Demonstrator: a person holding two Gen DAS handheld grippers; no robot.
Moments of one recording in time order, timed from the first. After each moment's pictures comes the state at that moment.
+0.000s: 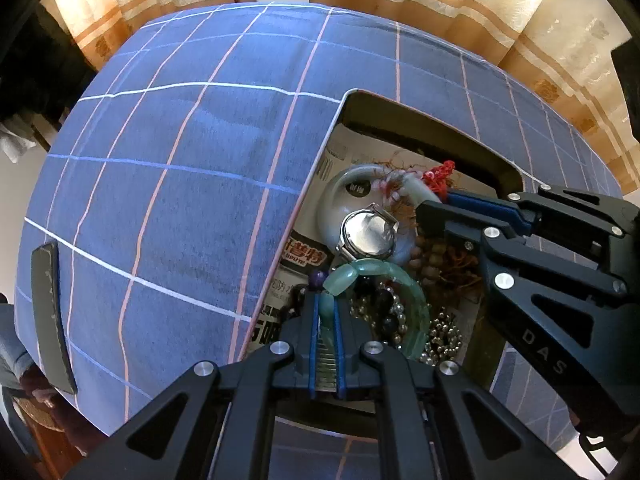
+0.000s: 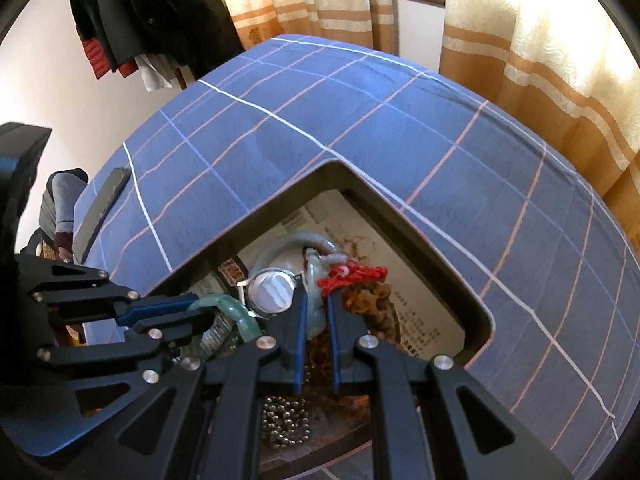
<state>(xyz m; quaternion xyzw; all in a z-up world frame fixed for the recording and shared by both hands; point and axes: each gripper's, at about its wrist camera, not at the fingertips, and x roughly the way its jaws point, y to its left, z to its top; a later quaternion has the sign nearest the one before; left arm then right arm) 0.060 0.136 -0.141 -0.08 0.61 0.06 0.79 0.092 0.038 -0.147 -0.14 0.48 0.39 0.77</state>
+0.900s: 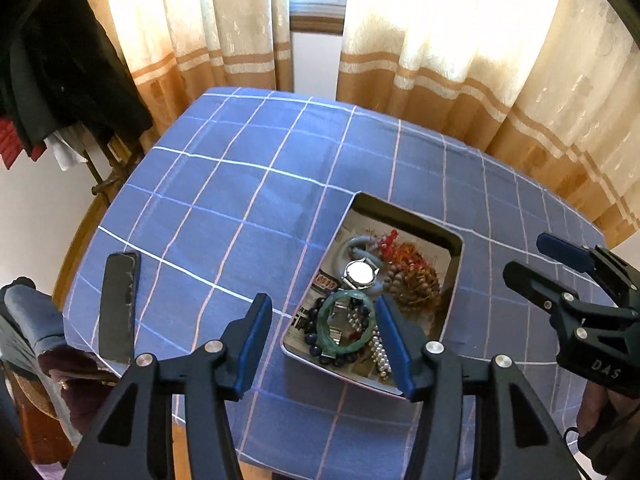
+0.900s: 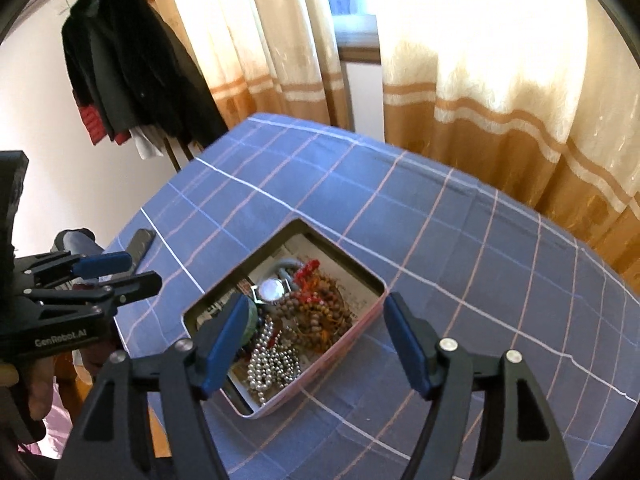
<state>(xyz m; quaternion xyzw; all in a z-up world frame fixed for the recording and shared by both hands) -0.004 0.129 -0.017 -0.09 0.51 0.11 0.85 0.054 -0.049 -0.050 -0.07 0.41 0.36 0.83</state>
